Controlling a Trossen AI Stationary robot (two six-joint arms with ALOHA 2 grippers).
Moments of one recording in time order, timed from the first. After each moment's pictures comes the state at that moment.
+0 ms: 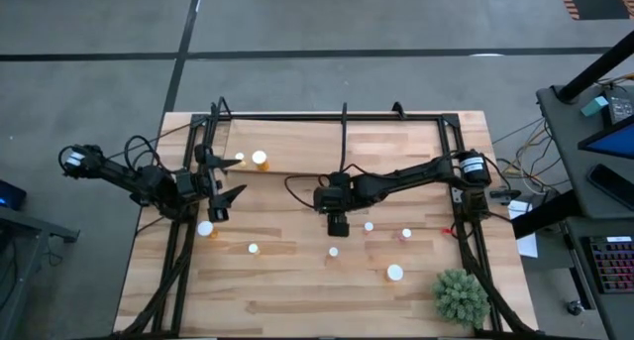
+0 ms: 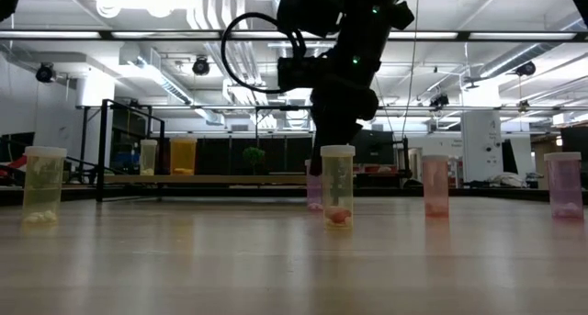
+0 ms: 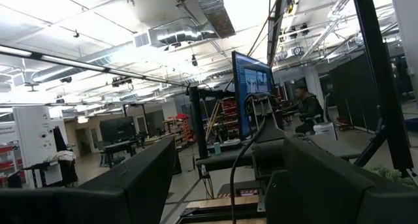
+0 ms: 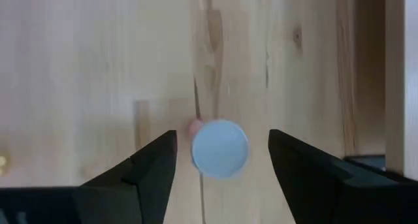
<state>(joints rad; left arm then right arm) -0.36 0.51 0.35 0.65 -0.51 0.43 0.05 1.97 1.42 -0.63 0.15 0.03</state>
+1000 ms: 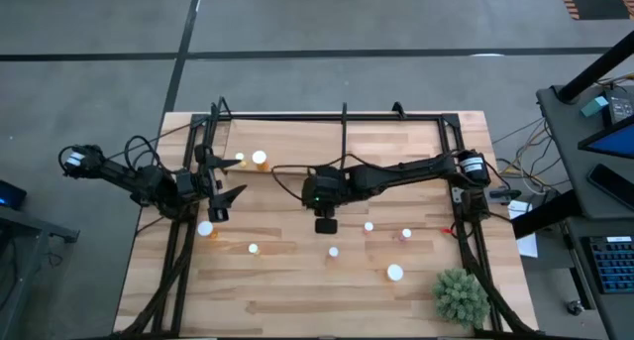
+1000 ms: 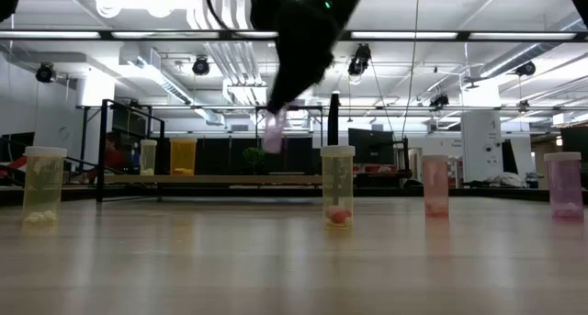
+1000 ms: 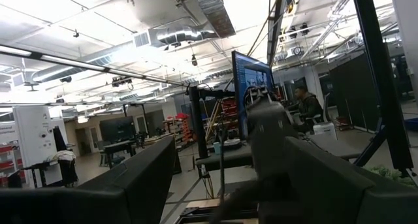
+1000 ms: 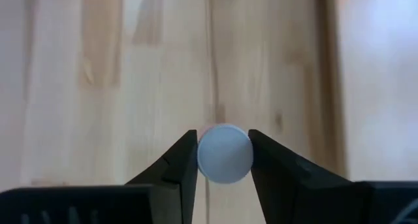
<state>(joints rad) -0.36 0.51 0.35 0.65 -0.51 0.43 0.05 1.98 1.68 -0.71 0.10 -0.02</state>
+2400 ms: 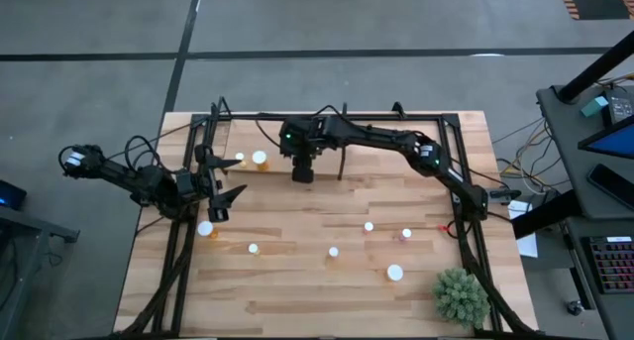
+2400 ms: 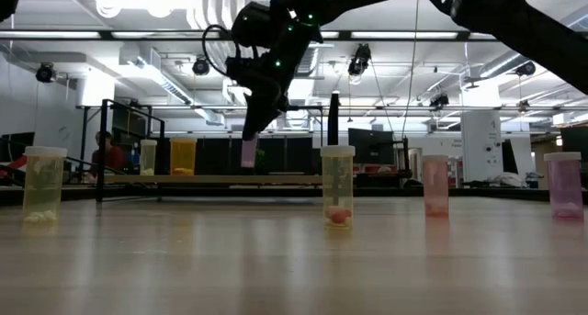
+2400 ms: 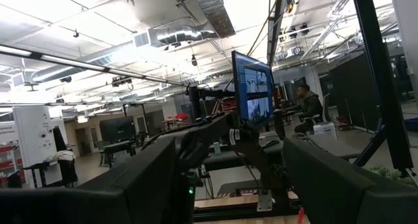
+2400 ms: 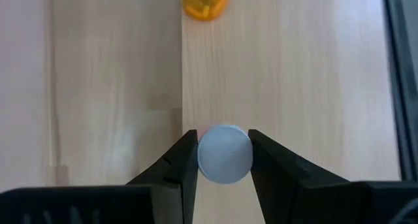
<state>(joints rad) -0.36 0.51 0.35 0.65 -0.51 0.43 -0.25 2.37 2.27 -0.96 -0.01 -0.23</state>
